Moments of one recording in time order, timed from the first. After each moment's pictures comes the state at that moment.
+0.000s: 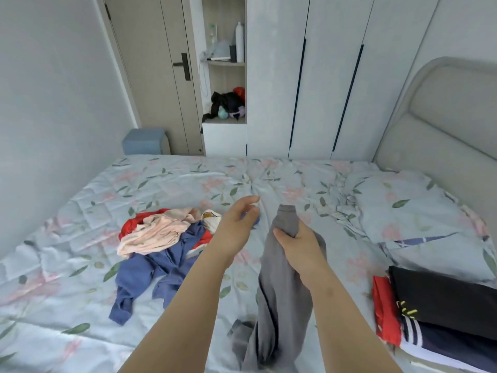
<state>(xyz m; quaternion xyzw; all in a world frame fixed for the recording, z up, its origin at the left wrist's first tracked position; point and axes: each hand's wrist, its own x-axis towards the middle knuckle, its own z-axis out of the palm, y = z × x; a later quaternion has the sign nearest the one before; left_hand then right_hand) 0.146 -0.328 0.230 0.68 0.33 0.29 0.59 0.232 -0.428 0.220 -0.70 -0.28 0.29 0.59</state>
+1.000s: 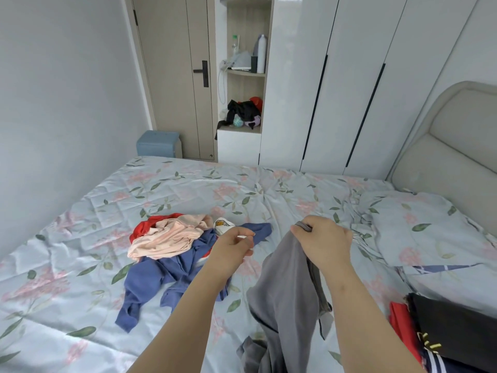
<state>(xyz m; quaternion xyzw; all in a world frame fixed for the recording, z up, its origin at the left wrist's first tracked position) 0.105 -0.278 0.193 0.63 0.40 0.26 0.61 0.241 -0.383 0.241 -0.88 -0.38 -0.01 0.29</state>
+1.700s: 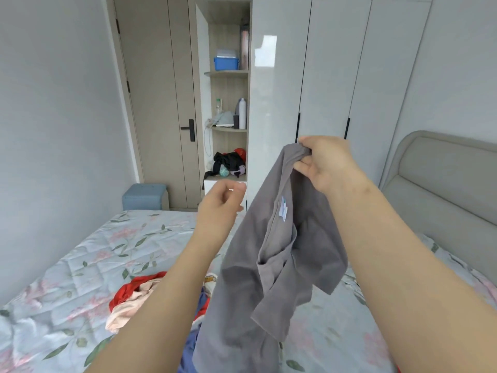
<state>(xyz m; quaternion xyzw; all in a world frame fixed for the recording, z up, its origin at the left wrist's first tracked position) 0.130 -0.251 0.355 0.68 0.26 0.48 0.48 0.274 -0.331 0.448 -0.52 -0.23 0.24 0.78</state>
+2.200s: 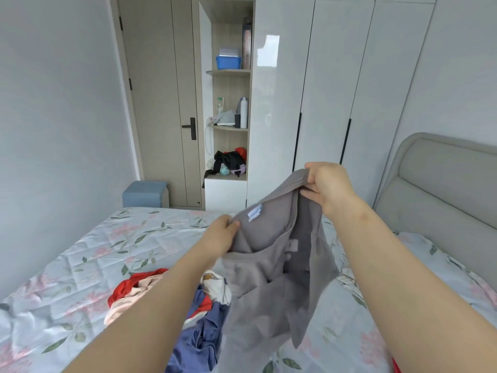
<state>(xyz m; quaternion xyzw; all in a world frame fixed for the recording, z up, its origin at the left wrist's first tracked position) 0.148 -0.208 0.290 0.75 0.37 0.28 0.47 0.286 -0.339 0.410 -0.64 -0.23 0.20 0.70</state>
